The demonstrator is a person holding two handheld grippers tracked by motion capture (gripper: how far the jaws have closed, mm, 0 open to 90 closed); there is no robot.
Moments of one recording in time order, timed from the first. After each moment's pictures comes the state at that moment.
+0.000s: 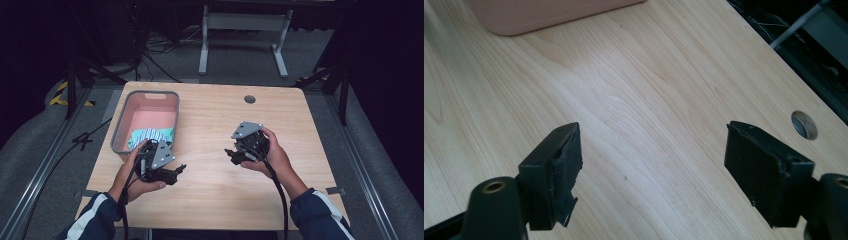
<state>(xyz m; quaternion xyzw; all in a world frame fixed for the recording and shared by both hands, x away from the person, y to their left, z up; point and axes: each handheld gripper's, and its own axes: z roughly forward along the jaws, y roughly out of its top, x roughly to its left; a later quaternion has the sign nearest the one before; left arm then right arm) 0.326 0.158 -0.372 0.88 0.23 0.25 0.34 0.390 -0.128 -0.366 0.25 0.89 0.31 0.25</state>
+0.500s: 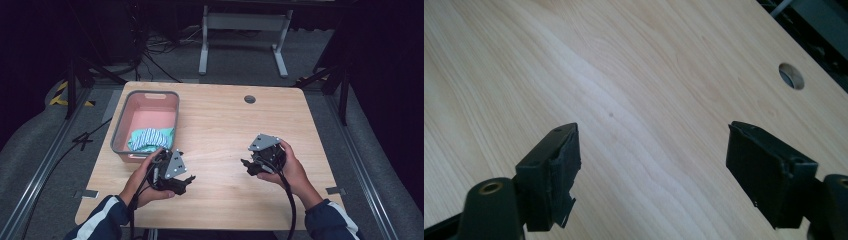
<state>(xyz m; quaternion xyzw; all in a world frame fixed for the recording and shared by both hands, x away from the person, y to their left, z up) 0.320 0.137 -0.399 0.90 0.19 0.22 0.33 0.369 -0.173 -0.392 0.27 0.88 0.28 0.26</state>
